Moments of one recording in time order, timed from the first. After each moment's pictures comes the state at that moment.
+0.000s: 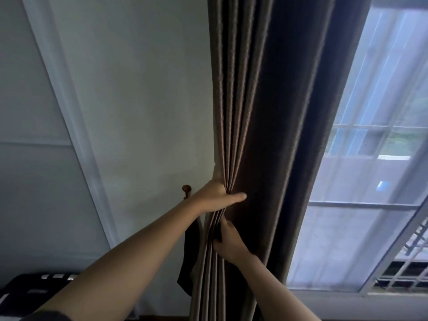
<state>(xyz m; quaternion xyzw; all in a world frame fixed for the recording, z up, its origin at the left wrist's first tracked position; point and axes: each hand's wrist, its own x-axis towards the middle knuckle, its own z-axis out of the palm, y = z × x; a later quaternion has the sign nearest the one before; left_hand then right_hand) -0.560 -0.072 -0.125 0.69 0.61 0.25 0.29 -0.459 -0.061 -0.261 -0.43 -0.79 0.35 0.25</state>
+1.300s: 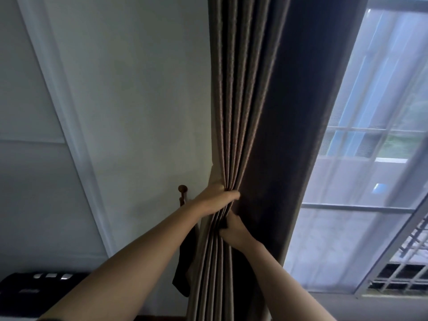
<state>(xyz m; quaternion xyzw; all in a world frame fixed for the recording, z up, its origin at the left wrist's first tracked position) -0.545 -0.067 -0.128 0.65 0.59 0.31 0.36 -0.442 -0.044 -0.227 -0.45 -0.76 0.38 0.28</state>
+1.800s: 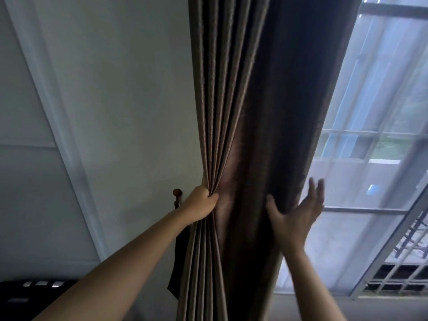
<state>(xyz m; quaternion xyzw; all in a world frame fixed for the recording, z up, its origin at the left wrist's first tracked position) -0.564 -0.059 -0.146 0.64 0.61 0.36 0.30 -0.356 -0.067 -0.177 -0.54 -0.55 0.02 0.64</state>
